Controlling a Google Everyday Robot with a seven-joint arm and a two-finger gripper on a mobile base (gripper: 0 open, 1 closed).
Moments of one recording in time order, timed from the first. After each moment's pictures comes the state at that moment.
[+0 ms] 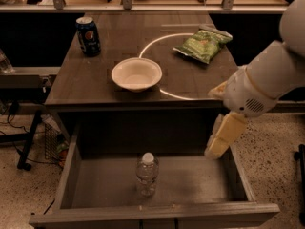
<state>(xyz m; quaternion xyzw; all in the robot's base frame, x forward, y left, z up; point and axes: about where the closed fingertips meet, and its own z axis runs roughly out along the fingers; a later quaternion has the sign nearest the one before) 0.440 -0.140 0.856 -0.60 0.77 0.14 0.18</state>
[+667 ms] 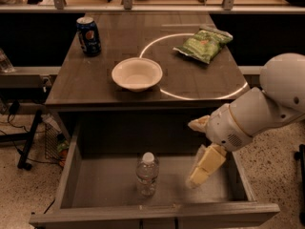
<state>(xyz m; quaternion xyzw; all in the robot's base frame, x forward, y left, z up) 0.405 -0.093 0.787 -0.58 0.74 0.27 0.20</state>
